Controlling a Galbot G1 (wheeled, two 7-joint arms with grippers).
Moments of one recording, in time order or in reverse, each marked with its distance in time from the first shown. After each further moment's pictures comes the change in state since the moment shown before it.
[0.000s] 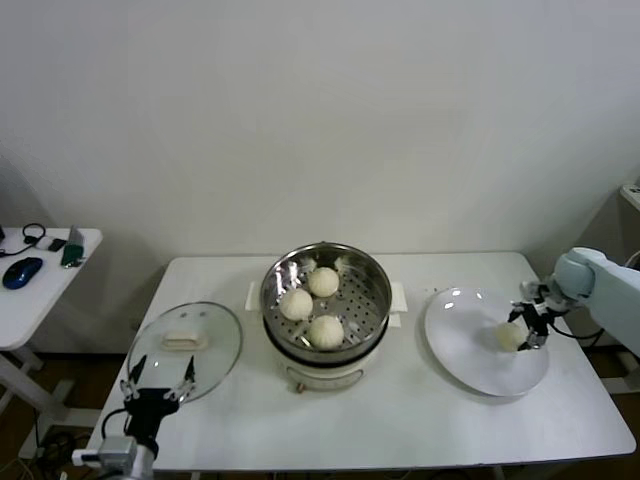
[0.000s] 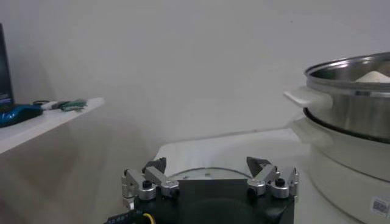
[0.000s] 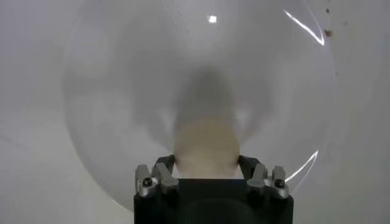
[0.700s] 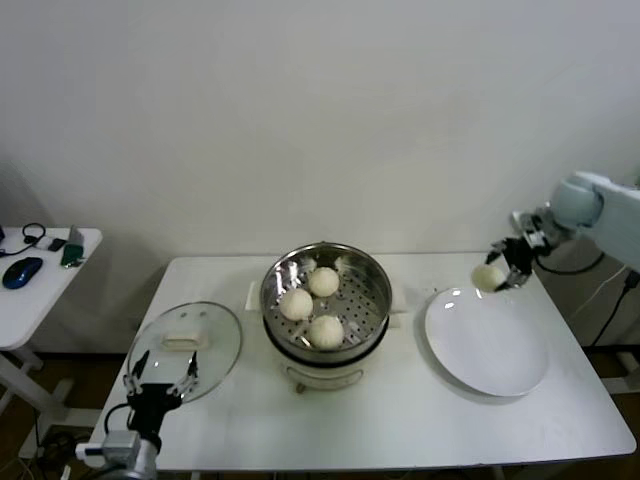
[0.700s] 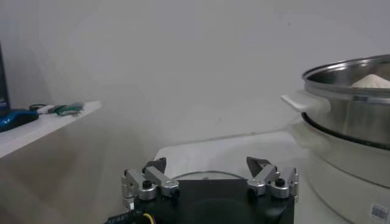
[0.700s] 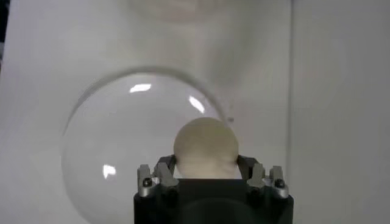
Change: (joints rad) left arm -0.020 -0.003 0.009 -0.006 0.014 0.023 0.001; right arm 0.648 0.023 -0.483 0.334 0.379 -0.113 -0.041
